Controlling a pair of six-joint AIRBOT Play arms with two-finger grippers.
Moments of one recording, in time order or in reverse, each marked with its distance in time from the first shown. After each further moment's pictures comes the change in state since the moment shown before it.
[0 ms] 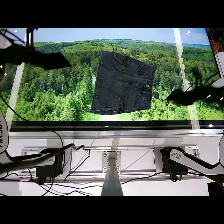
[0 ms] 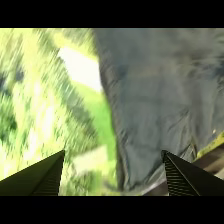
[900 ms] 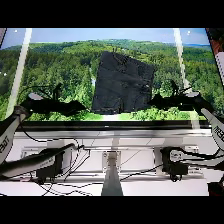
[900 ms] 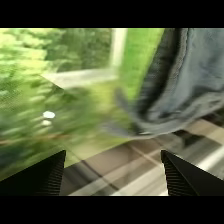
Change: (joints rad) left arm -0.071 0.097 -0.831 -0.264 0.299 0.143; right arm 0.163 -0.179 -0.150 0.318 -0.290 -0.105
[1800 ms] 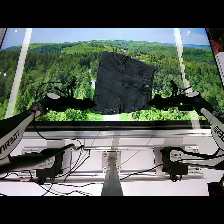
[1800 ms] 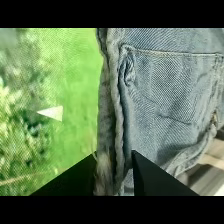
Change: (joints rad) left arm -0.223 -0.110 0.037 -0.155 0.275 0.127; right arm 0.010 -0.002 0.002 0.024 0.026 -0.020
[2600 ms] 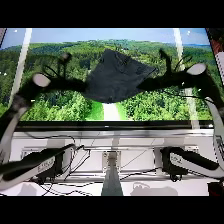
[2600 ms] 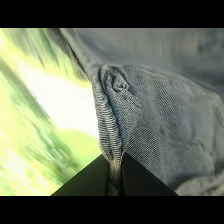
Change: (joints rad) left arm -0.030 0.354 0.340 0.472 -0.013 -0.084; right arm 0.286 0.198 0.468 0.019 0.307 -0.106
